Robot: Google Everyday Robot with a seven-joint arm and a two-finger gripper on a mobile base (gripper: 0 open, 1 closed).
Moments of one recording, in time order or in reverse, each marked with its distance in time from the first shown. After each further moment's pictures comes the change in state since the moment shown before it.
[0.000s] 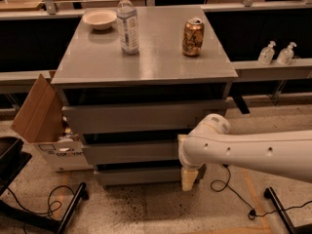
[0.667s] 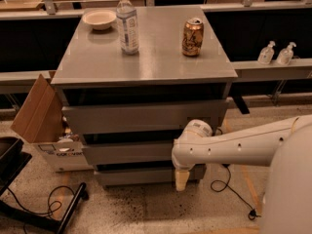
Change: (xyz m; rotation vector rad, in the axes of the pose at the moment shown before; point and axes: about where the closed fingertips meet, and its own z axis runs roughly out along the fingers) arm -0.007 -0.008 0.073 -0.022 0.042 0.024
